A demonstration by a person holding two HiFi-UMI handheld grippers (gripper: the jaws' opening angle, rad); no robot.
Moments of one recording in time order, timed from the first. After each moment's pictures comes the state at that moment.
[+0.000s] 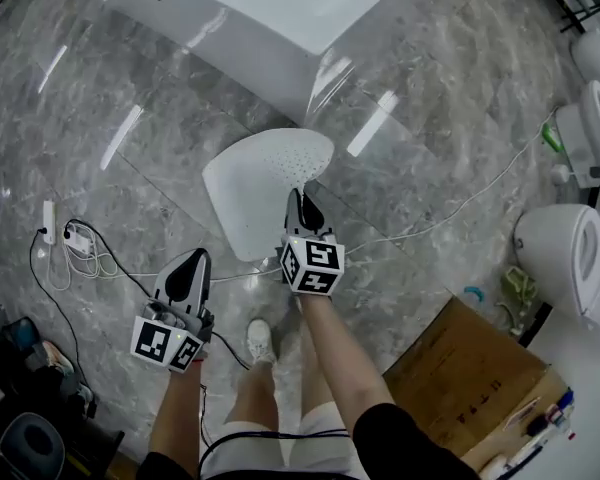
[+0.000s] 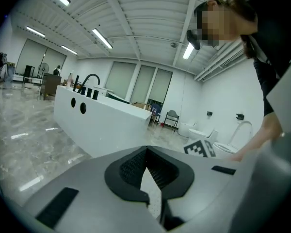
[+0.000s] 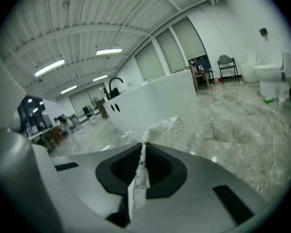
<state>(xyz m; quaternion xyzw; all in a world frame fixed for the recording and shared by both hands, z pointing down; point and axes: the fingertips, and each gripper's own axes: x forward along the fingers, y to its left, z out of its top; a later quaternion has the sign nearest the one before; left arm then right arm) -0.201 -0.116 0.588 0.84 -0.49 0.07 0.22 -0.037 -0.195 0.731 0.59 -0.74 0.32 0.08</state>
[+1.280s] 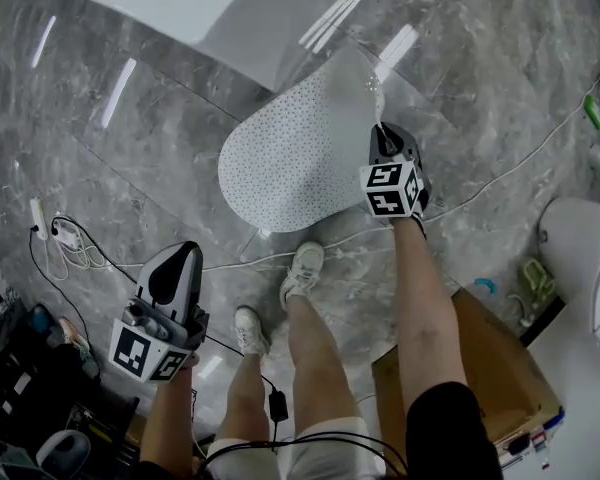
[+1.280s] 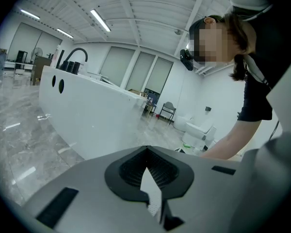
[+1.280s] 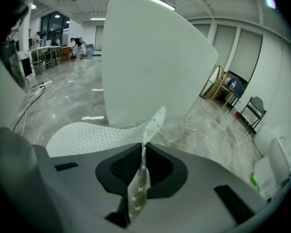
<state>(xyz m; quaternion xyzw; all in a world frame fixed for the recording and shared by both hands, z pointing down) -0.059 -0.240 0.693 0.85 -0.44 0.10 0.26 0.235 -0.347 0.964 0.49 -0.74 0.15 0.43</state>
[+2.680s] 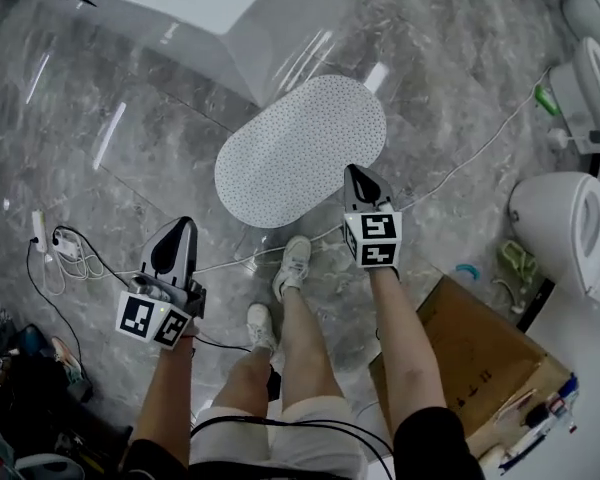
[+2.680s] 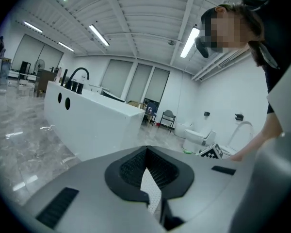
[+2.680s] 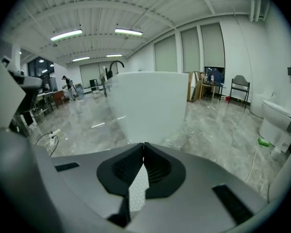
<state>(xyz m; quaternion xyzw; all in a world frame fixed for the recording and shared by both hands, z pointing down) -0.076 -0.161 0.611 0.85 -0.48 0.07 0.22 0.205 -0.200 0.770 0.56 -0.77 0.22 0.24</state>
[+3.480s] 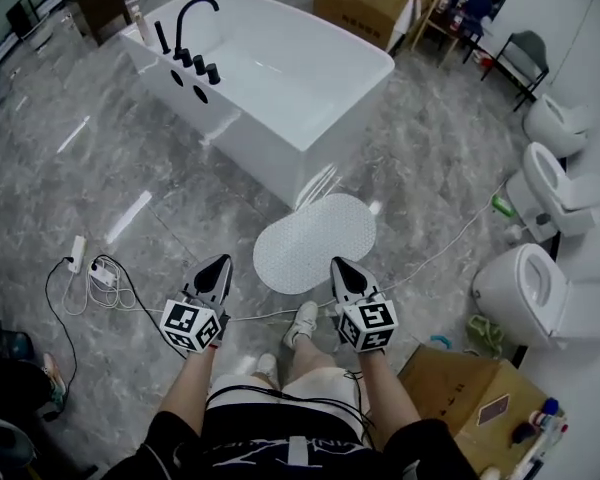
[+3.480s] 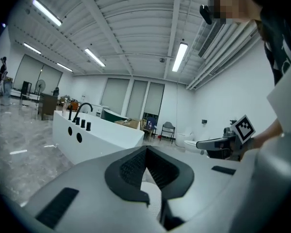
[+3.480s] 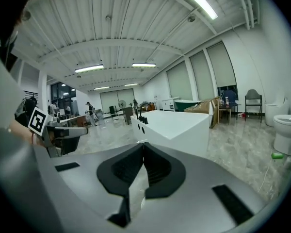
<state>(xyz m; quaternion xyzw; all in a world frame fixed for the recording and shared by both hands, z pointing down) -0.180 -0.033 0.374 0.86 -0.49 0.03 0.15 0.051 -0.035 0.398 0.50 -0.84 0.18 0.10</state>
